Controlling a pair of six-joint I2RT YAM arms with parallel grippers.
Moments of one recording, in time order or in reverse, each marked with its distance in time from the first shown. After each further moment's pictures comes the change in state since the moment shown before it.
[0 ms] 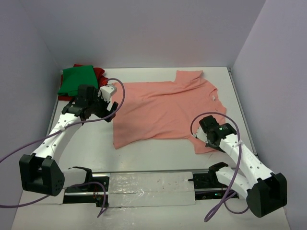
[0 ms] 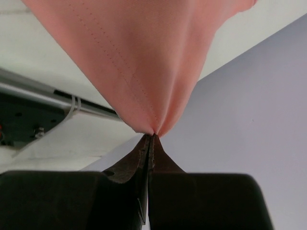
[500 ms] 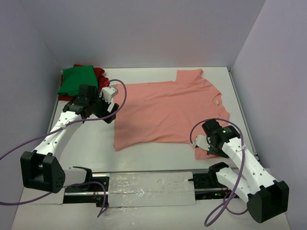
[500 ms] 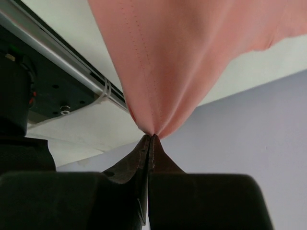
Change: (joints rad) left arm 0.000 0.030 0.013 -0.037 0.015 0.031; right arm -0.017 -0.089 -0.002 -0.165 -0.146 -0.150
